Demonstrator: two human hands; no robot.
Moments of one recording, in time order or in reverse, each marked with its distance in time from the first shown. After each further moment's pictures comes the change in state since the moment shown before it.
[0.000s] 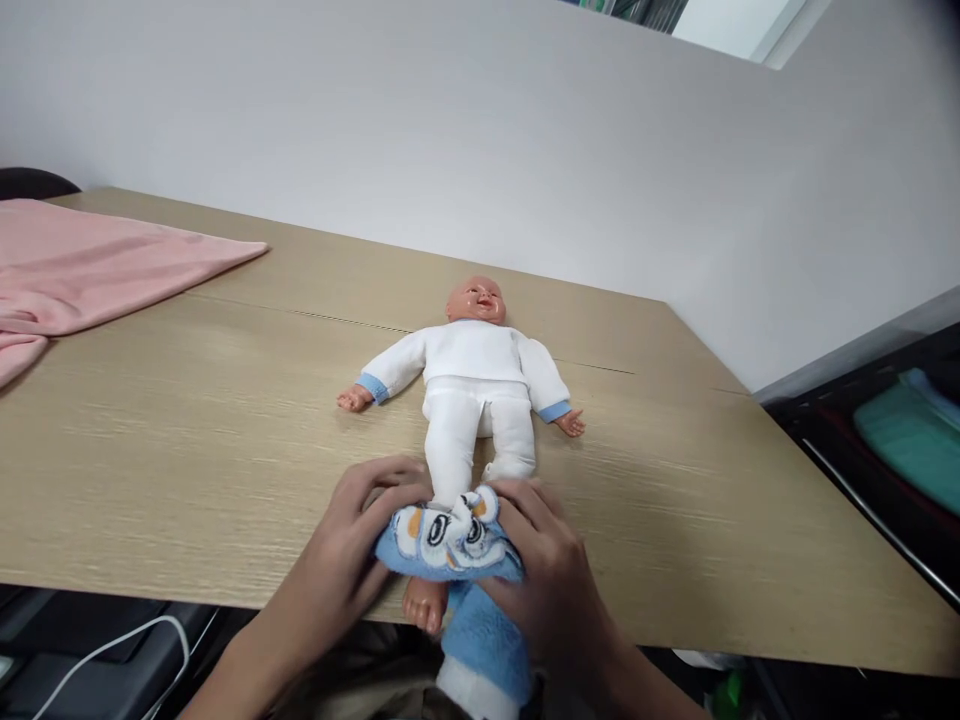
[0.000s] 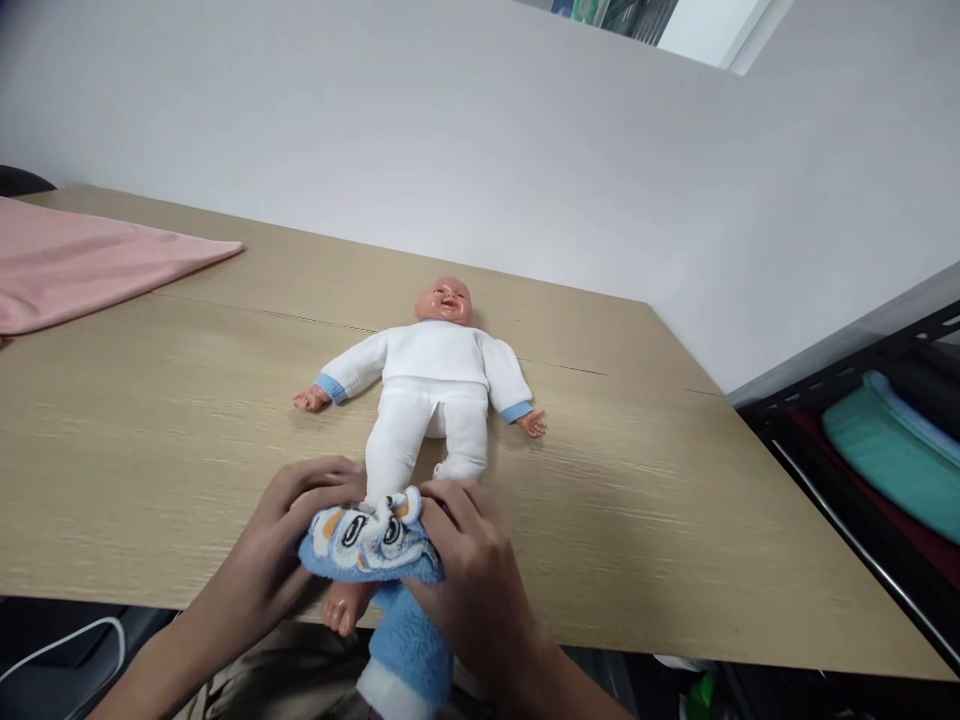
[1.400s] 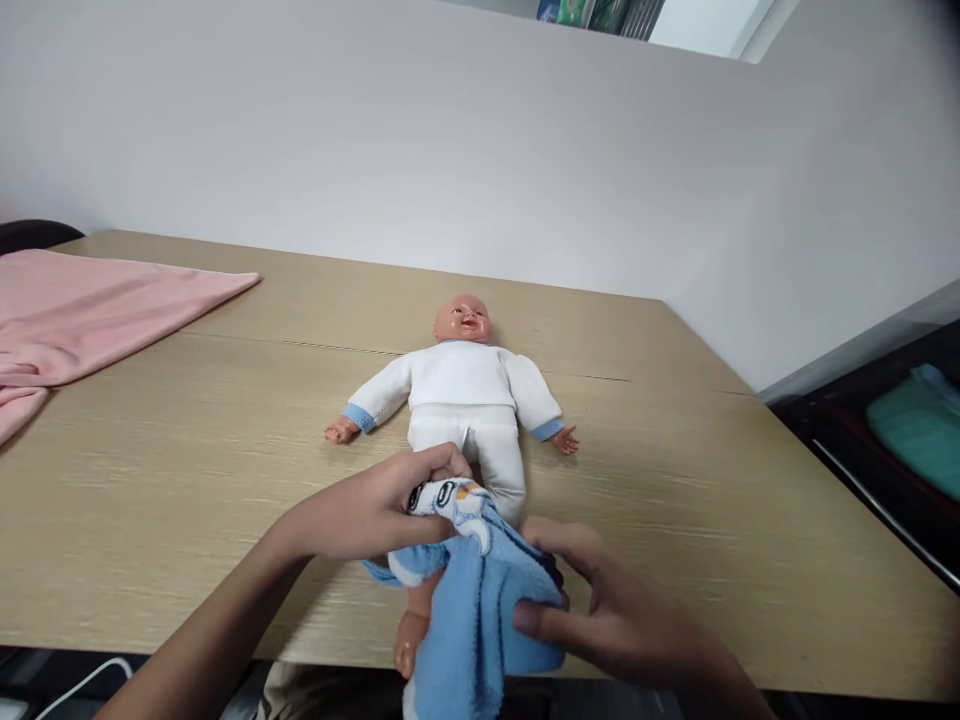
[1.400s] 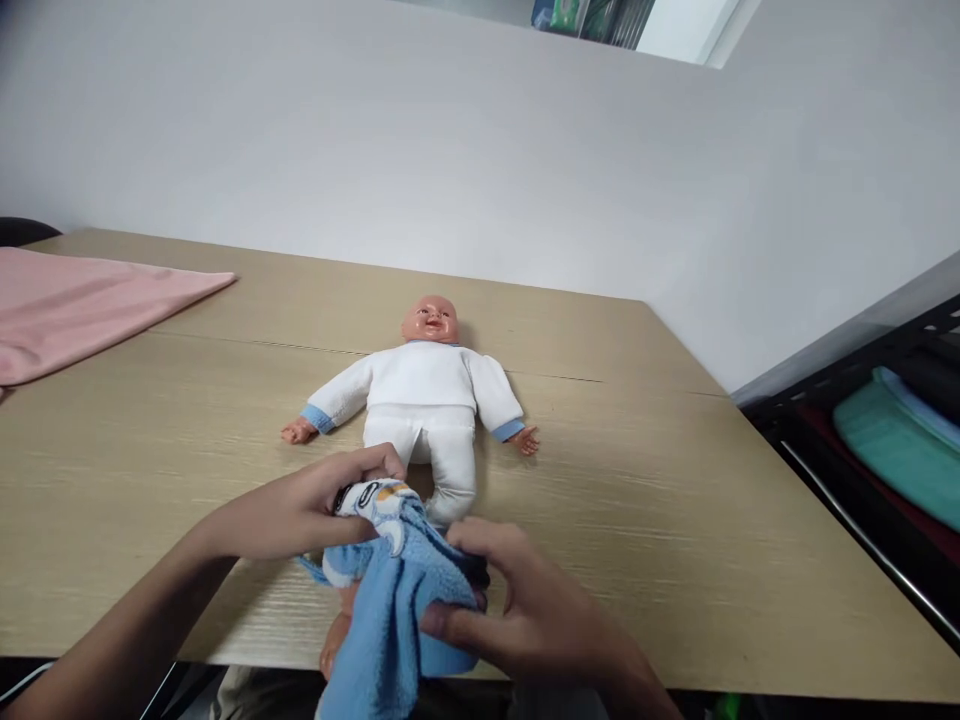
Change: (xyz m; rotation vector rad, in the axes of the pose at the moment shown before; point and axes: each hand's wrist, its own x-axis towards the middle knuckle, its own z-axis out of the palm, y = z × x) left_hand 0.128 0.031 -0.037 -0.370 -0.585 -0.213; right_hand 0.009 0.038 -0.077 0.561 -0.459 0.438
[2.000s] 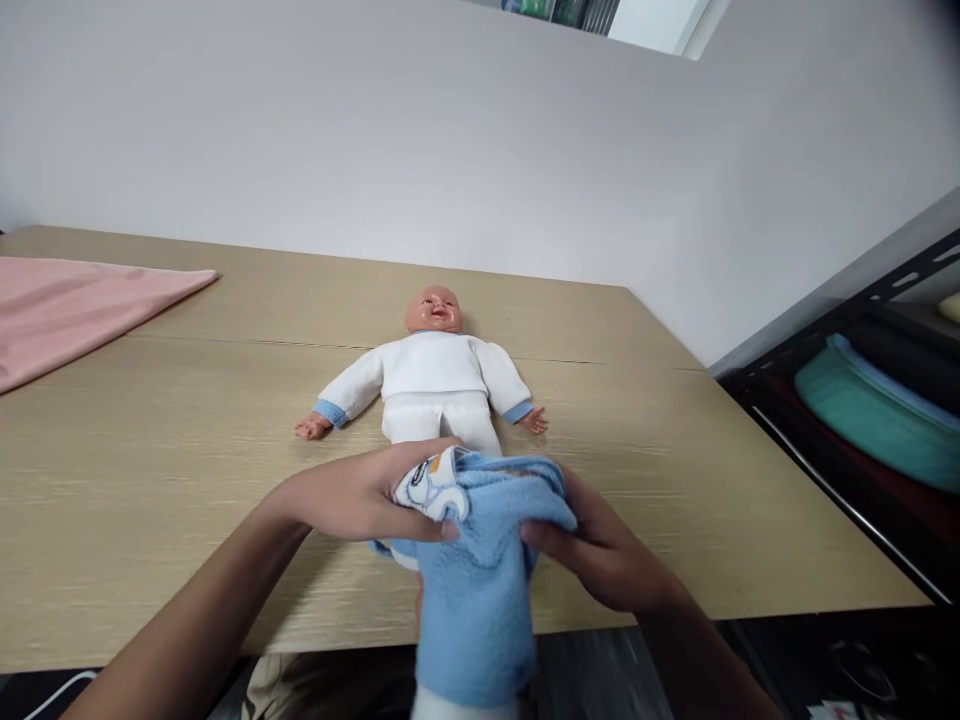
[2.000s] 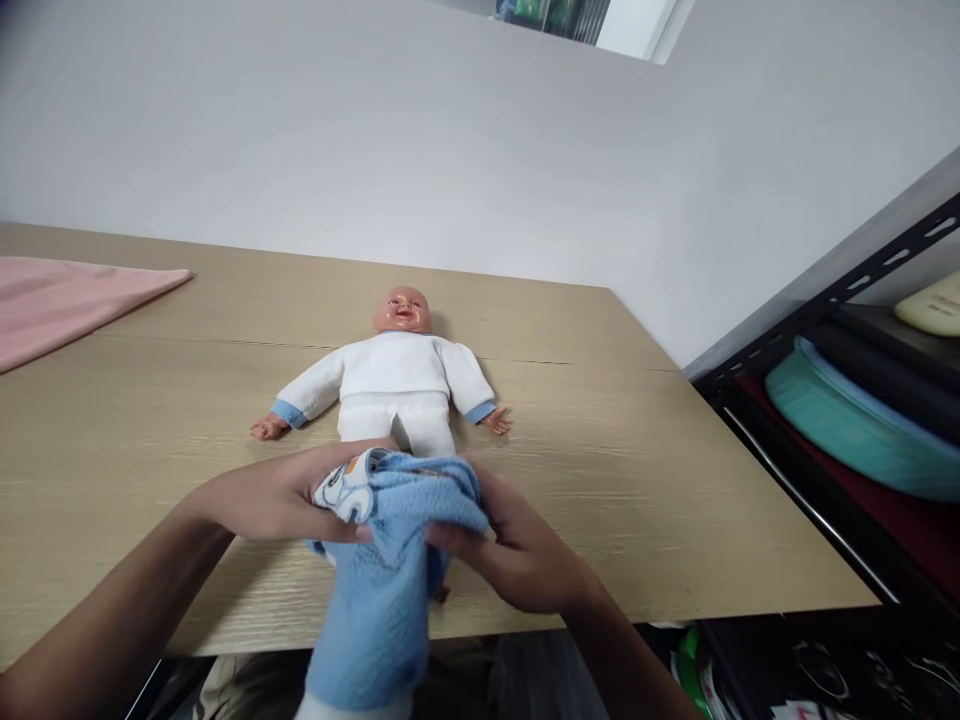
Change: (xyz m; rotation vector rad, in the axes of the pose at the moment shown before) left_hand 0.017 0.012 0.001 -0.078 -0.168 0.058; right_hand 0.002 -0.015 -0.012 0.226 0.118 -0.228
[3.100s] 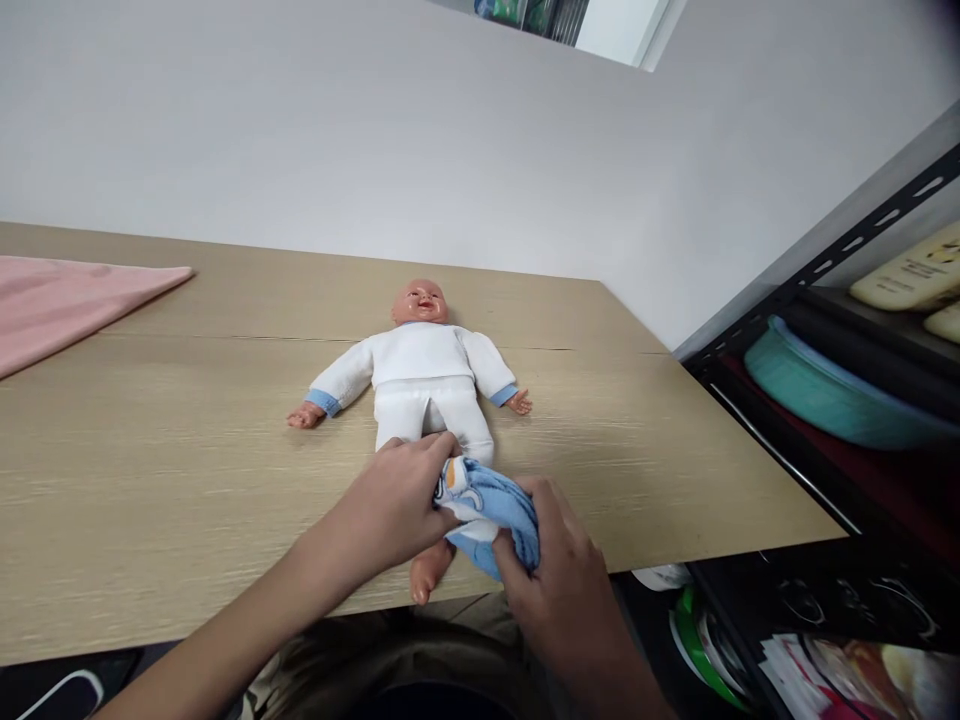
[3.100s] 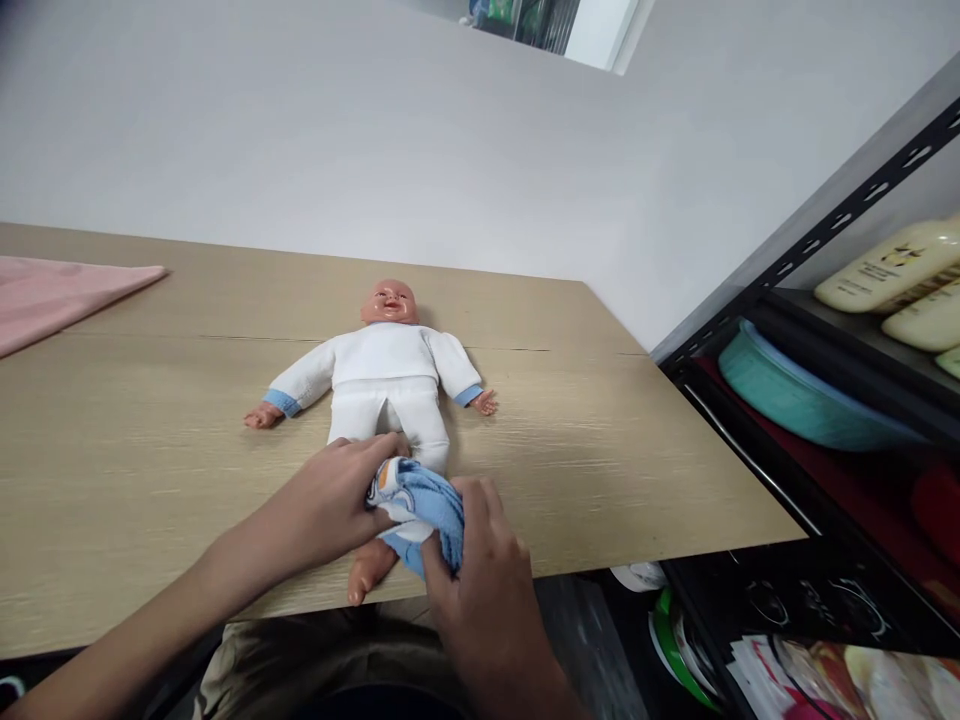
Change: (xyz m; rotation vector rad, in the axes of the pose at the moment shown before) left_hand 0.006 0.002 0.063 0.692 0.251 -0.179; right_hand -0.045 0.002 0.086 -0.697 0.610 0.235
